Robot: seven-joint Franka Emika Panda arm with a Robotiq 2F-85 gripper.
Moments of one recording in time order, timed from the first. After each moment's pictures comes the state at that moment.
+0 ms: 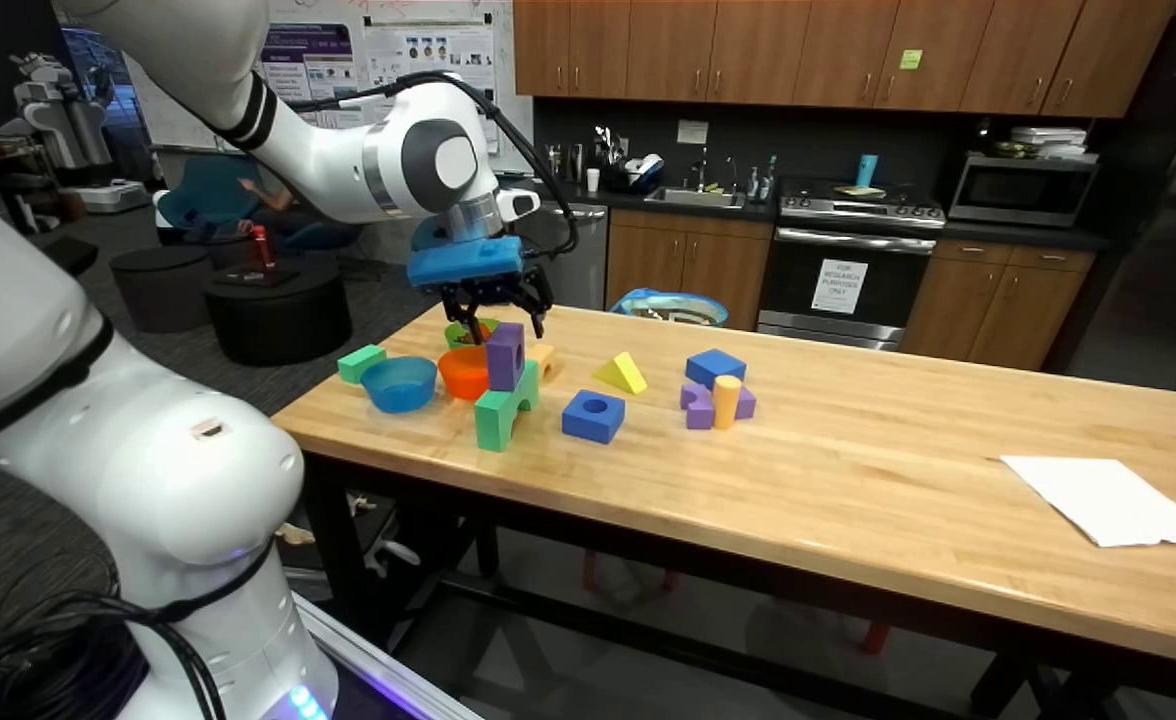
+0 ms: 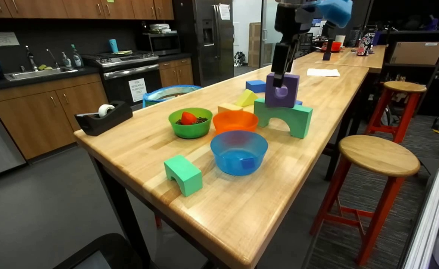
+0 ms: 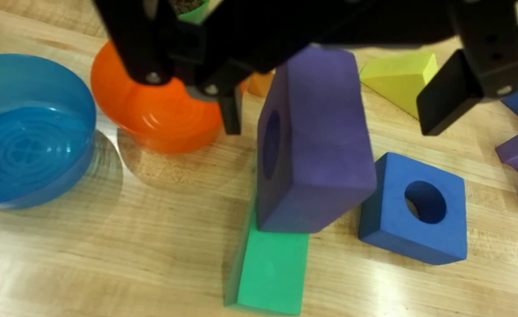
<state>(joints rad) 0.01 -0.45 0.00 -2.64 -0.22 2.39 -0.21</state>
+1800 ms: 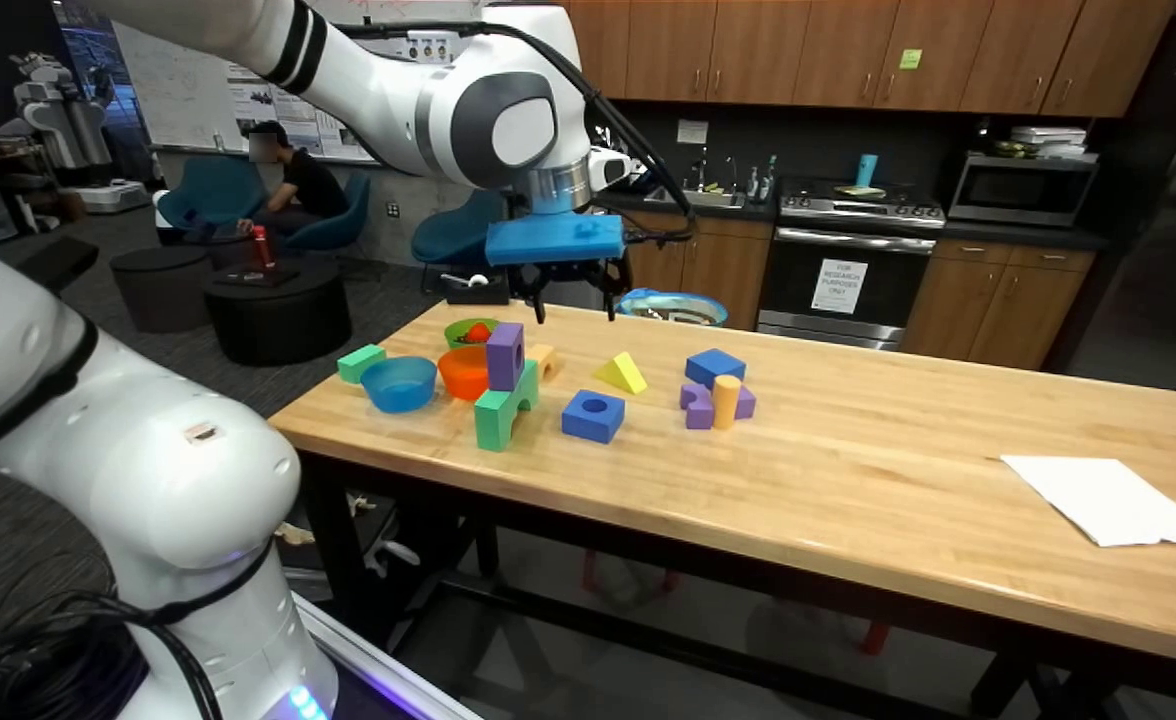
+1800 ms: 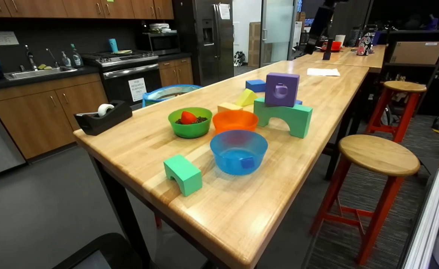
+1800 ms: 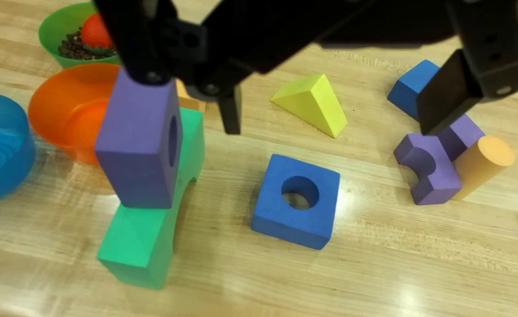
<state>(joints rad) -0.02 -0.56 -0.29 -2.59 -0.14 2.33 -0.58</state>
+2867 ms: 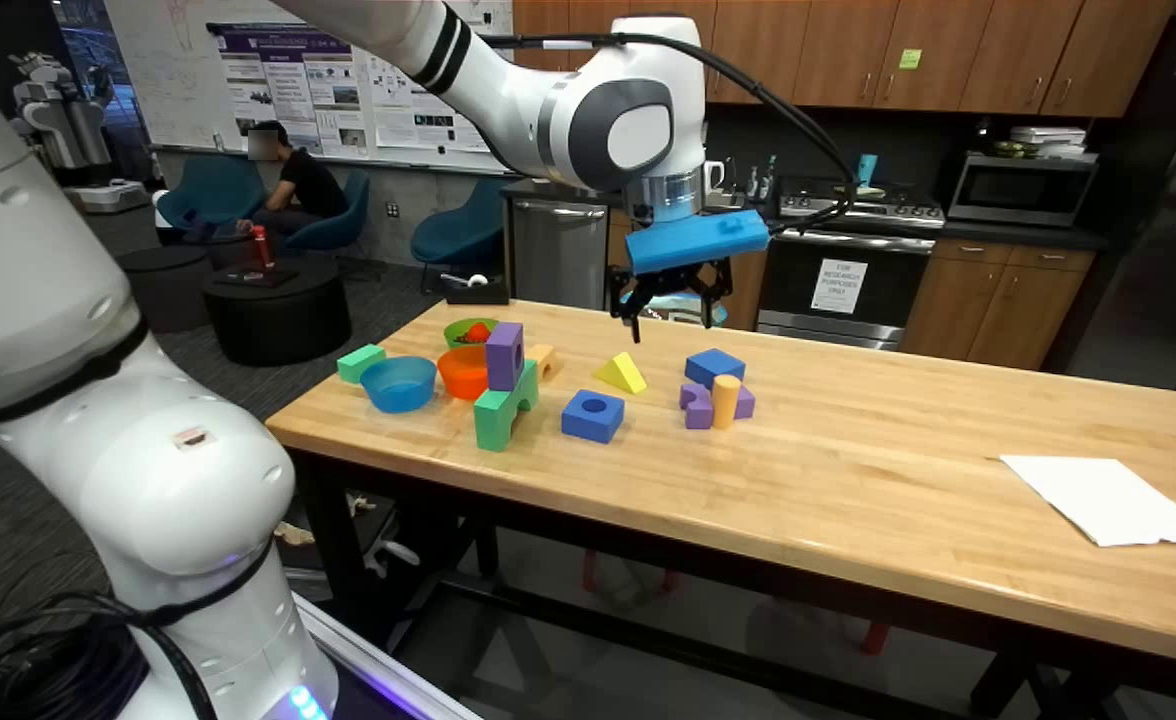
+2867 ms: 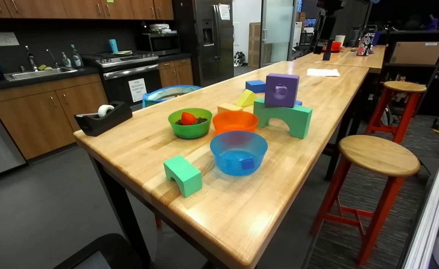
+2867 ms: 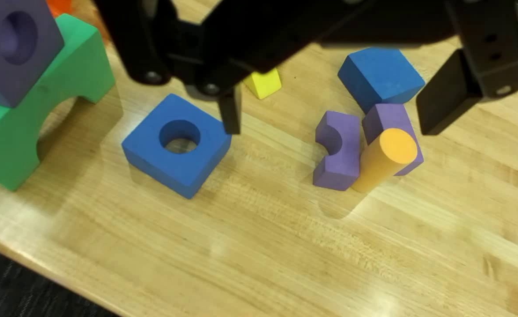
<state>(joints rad) -0.09 -0.25 -0.39 -2.32 -0.09 2.33 -1.04</state>
